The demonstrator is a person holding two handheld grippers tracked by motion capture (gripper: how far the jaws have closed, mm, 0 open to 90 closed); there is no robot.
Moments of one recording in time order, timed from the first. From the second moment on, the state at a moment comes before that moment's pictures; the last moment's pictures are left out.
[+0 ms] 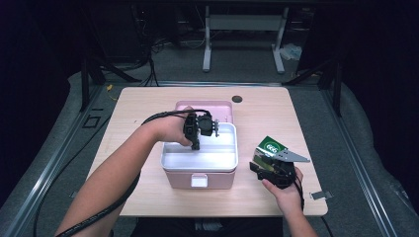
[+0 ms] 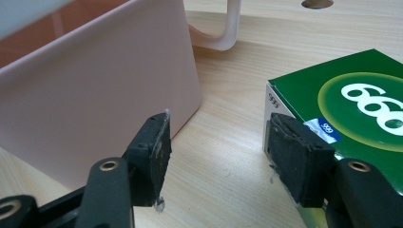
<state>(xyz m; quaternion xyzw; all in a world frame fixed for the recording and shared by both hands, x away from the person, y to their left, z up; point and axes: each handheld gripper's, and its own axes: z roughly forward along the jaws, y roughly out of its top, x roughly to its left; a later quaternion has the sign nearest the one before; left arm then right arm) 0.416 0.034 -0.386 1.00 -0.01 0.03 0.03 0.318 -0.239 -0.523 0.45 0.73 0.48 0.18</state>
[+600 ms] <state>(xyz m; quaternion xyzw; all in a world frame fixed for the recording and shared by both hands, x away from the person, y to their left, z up) 0.423 0.092 -0.369 1.00 0.04 0.03 0.03 0.318 -0.239 -0.523 0.45 0.73 0.48 0.18</state>
